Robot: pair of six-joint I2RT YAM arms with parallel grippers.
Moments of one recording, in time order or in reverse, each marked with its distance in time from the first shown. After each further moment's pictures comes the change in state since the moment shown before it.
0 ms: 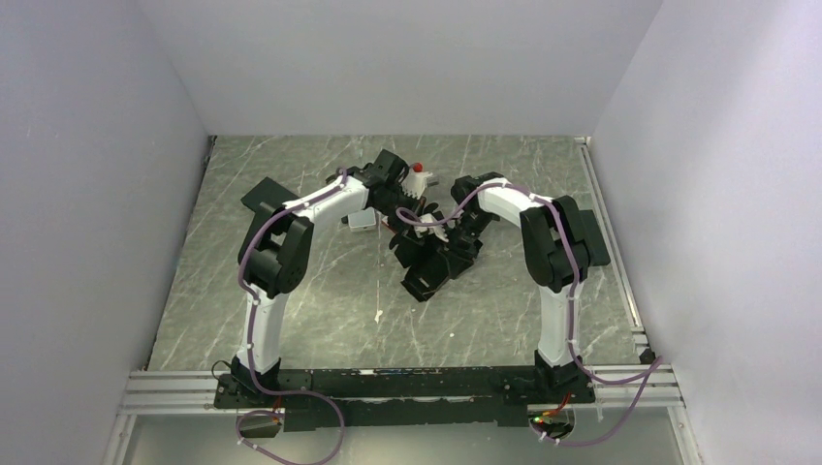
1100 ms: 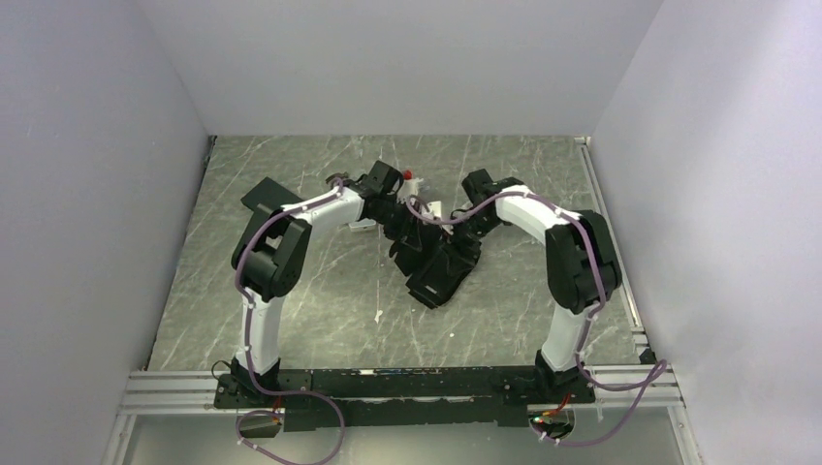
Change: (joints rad) left arm 0.010 -0.045 -0.155 0.159 -0.041 -0.172; right arm -0.026 -0.191 -0.159 0.223 -0.032 0.225
